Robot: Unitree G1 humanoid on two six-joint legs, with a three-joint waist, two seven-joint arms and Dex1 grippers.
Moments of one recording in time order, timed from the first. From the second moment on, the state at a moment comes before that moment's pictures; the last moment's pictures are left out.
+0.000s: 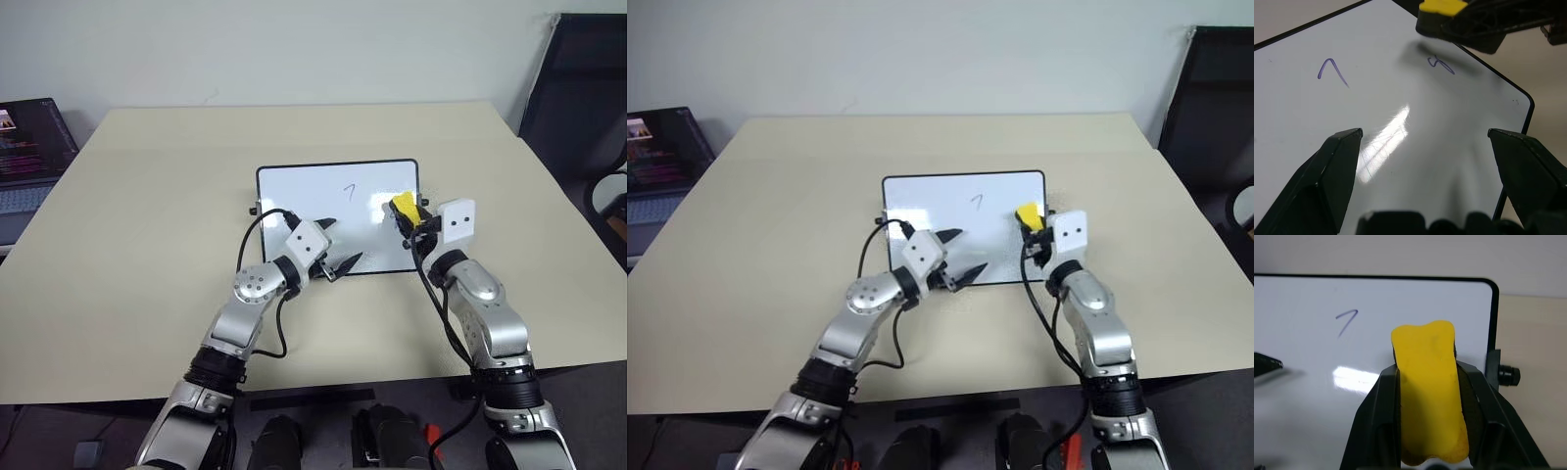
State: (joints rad) left arm -0.47 0.27 -0.21 0.18 -0.02 -0.01 -0.60; right arm -0.37 -0.18 0.01 -0.08 0.15 0.32 0.24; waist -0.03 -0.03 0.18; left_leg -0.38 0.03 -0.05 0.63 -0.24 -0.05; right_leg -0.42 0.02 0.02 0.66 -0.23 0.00
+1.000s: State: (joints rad) left arm -0.44 0.27 -0.20 0.18 -0.02 0.01 -0.60; right arm -0.26 -0.27 0.06 -0.21 0.06 0.49 0.27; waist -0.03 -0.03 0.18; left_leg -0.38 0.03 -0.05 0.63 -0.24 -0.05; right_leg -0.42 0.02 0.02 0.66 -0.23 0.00
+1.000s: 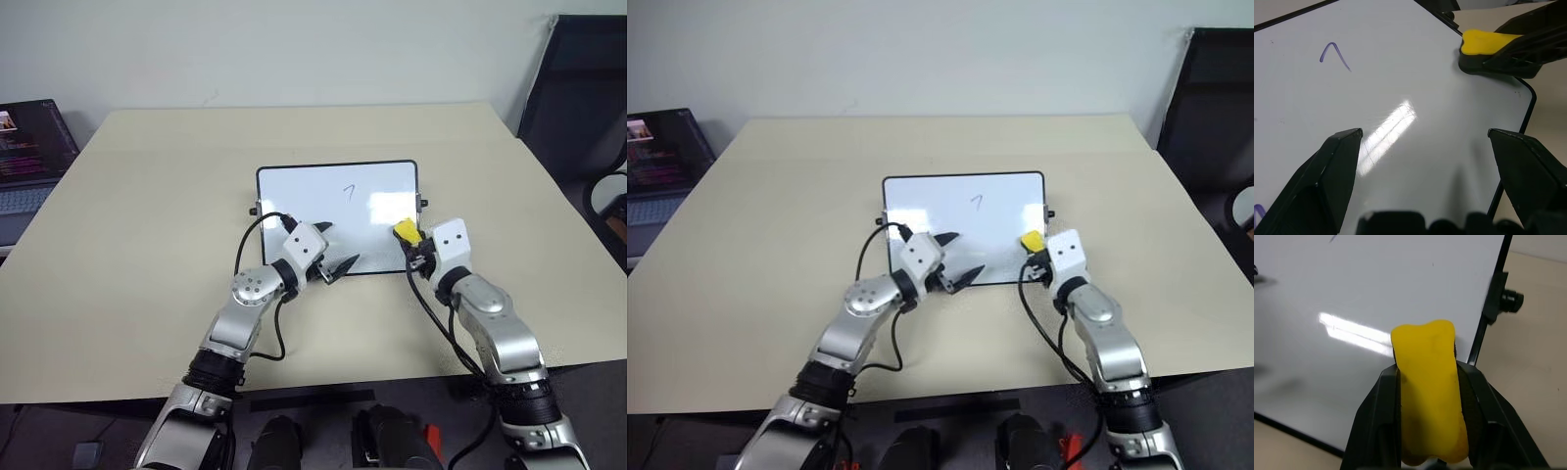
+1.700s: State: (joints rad) left arm -0.46 0.27 -0.17 0.17 0.00 0.01 -0.53; right arm -0.49 -0.25 0.04 0.01 0.05 0.29 0.26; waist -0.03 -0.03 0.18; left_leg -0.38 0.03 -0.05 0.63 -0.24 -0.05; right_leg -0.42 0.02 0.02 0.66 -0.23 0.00
